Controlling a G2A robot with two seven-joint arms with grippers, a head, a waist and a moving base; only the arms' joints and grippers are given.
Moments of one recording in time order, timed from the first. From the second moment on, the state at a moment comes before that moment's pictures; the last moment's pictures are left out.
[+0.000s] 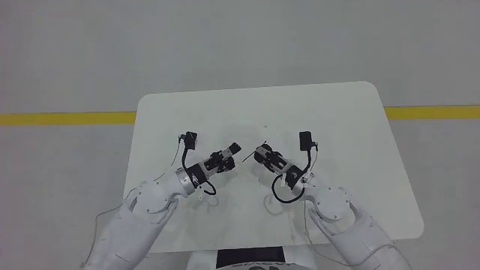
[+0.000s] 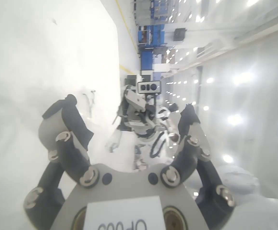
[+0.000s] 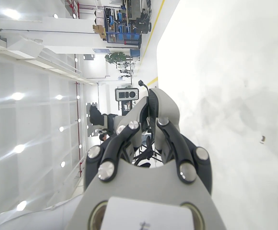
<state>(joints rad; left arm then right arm) 1.58 -1.10 -1.16 -1.67 -0.08 -0.26 -0.52 -1.62 -1.16 1.07 -1.75 0.11 -0.01 0.26</state>
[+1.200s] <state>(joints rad) 1.54 -0.97 -1.06 -1.96 1.12 -0.34 -0.43 -1.56 -1.17 1.14 -1.78 0.33 0.30 0.37</state>
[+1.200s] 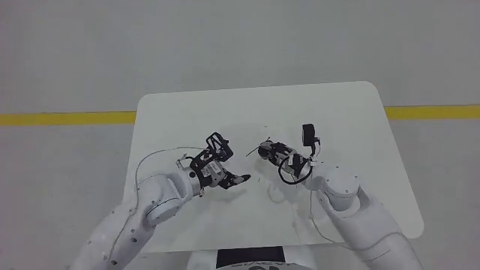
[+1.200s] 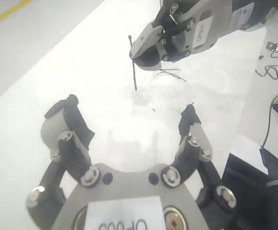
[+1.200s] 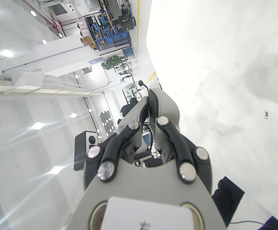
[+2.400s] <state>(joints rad) 1.26 -0.82 -0.74 -1.91 1.57 -0.34 -0.31 -1.53 -1.17 1.12 -1.68 0.51 0.34 0.42</state>
